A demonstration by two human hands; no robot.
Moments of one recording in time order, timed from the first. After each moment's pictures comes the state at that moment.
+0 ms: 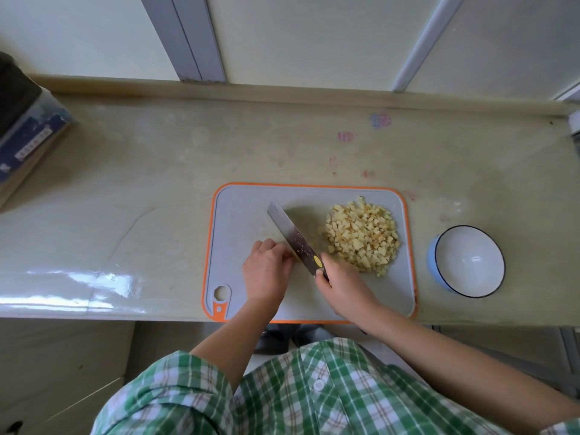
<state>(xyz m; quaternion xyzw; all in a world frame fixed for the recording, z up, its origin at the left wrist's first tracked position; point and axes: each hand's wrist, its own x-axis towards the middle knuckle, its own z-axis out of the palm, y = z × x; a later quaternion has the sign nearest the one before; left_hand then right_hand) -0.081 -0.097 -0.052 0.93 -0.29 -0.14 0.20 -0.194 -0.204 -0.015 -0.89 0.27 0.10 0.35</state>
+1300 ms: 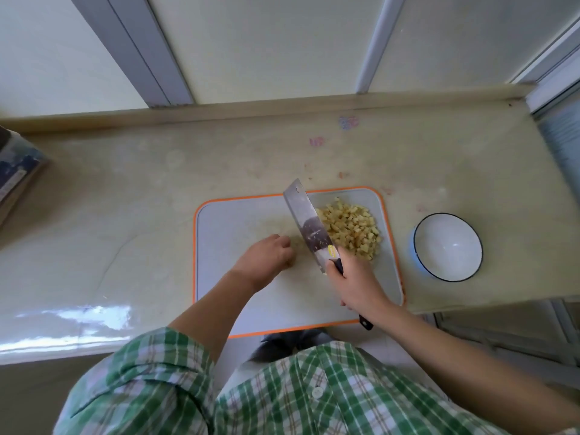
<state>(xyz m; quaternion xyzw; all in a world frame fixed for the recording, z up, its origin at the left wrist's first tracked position) -0.033 -0.131 -0.052 0.71 -0.67 -0.17 0.09 -0.218 -0.226 0.009 -0.79 0.40 0.02 0.46</state>
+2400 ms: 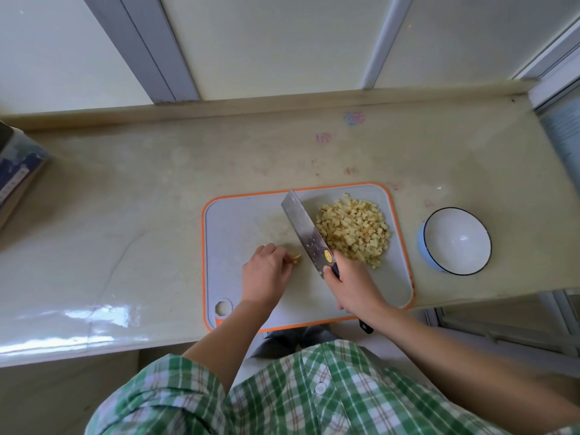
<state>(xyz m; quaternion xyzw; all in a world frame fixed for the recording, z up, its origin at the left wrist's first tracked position) -0.066 -0.096 -0.056 0.87 -0.42 -0.14 0.21 -0.205 -0.202 0.002 -0.81 0.41 0.06 0.40</state>
